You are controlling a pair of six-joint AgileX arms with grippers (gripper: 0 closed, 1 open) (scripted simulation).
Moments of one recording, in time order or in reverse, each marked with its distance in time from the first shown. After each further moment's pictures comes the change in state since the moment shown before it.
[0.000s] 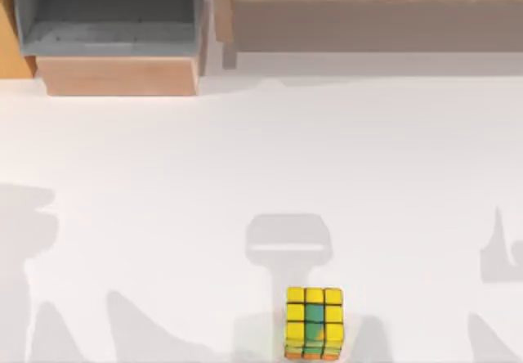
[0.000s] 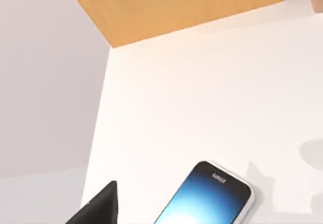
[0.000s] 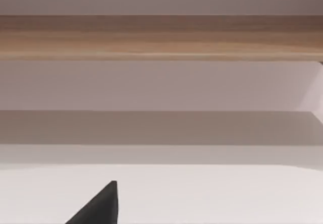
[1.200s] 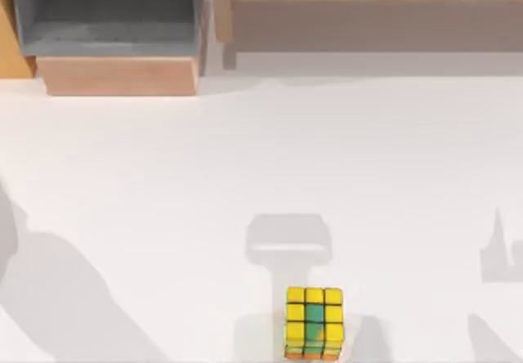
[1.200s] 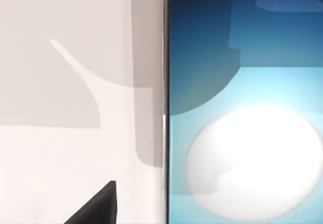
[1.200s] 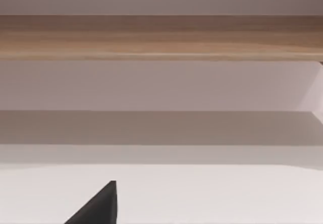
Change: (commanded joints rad) left arm 0.221 1.359 0.879 -0.601 -0.007 0.711; right arm 0.000 0.000 0.000 0.000 0.000 0.000
